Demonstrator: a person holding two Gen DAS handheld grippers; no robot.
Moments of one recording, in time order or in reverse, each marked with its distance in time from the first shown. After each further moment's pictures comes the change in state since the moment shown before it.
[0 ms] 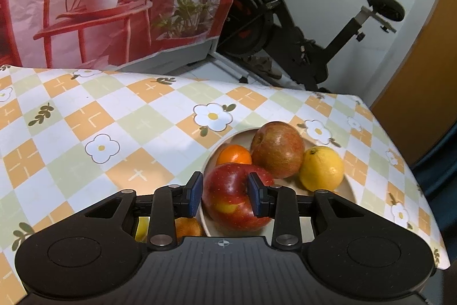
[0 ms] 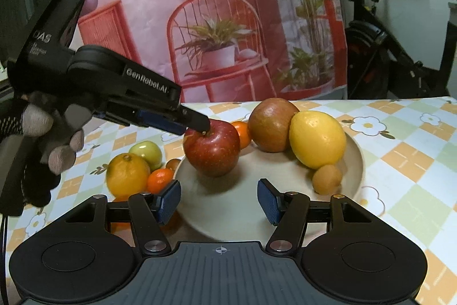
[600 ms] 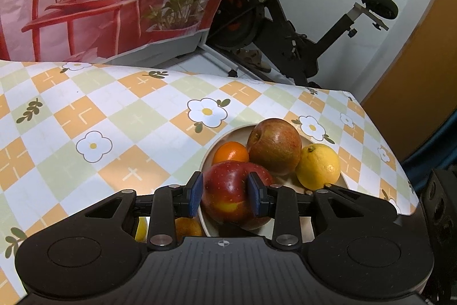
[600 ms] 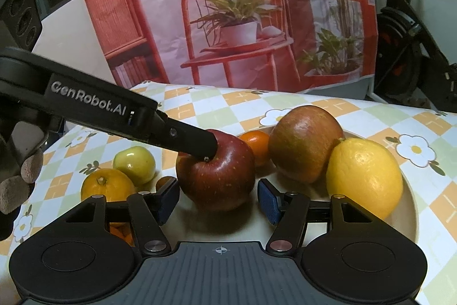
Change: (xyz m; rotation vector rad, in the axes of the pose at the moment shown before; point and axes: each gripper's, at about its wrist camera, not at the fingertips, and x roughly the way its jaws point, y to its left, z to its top) left arm 0.013 0.012 0.005 -0.012 0.044 -0.052; right arm 0.082 -0.003 0.041 -0.059 0.131 0.069
